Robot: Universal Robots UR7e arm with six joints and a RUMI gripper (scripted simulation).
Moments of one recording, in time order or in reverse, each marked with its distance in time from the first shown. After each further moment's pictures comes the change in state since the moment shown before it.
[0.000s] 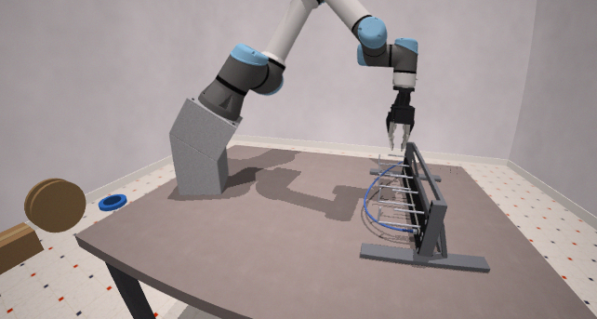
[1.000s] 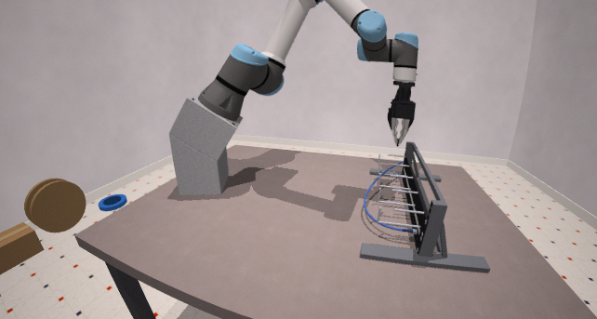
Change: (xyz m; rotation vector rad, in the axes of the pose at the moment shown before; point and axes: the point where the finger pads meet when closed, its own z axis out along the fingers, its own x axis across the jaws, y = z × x) arm 0.000 0.000 -0.016 0.000 -0.001 0.000
